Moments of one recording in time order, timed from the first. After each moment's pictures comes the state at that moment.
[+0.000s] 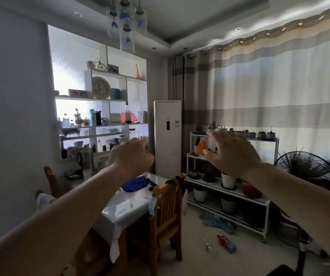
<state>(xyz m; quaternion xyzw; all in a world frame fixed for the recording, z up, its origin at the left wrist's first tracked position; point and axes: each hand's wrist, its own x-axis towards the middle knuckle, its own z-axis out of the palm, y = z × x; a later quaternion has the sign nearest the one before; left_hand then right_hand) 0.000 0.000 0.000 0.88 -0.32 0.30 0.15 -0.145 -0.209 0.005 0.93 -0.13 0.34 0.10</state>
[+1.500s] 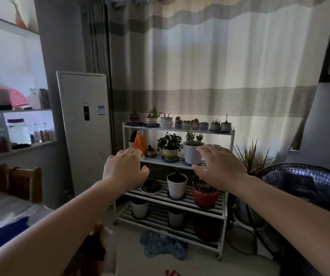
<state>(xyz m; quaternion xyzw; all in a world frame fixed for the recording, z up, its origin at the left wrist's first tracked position) 0.450 -0.656 -0.067 0.84 -0.49 0.19 0.17 0.261 -0.803 -0.065 0.92 -0.30 0.24 0.09</state>
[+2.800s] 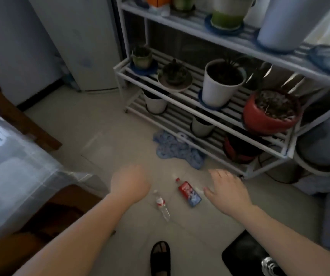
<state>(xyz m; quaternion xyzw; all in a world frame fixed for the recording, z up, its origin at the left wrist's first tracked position) 0.746 -0.999 -0.526 0.91 -0.34 -0.23 -0.05 0.561 -1.176 -0.535 0.93 -0.31 -0.15 -0.09</state>
